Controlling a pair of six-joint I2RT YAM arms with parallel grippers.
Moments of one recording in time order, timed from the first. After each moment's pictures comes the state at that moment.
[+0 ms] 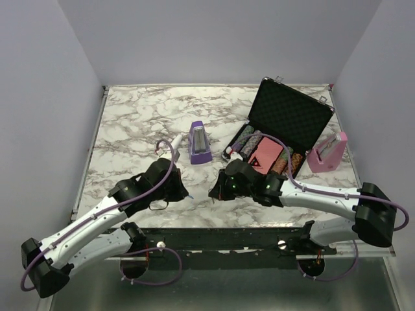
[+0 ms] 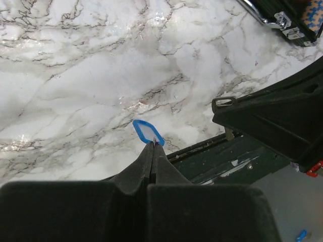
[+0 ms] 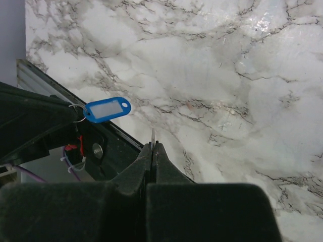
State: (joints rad) left arm -0.86 0.79 0.73 -0.73 -0.07 -0.80; right arm 1.08 1.31 0.80 -0.16 0.05 0.90
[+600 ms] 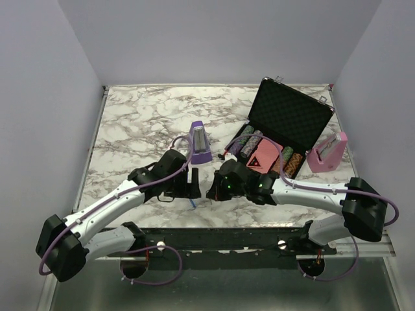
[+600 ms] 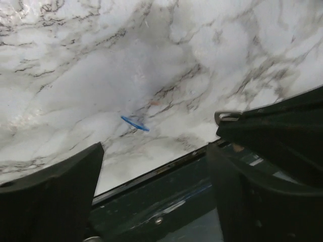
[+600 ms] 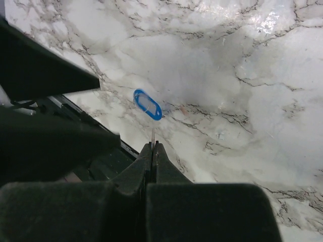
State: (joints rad) left arm -0.72 1.04 0.72 -0.63 0.13 -0.63; right arm 1.08 1.41 0.82 -0.13 0.03 0.86
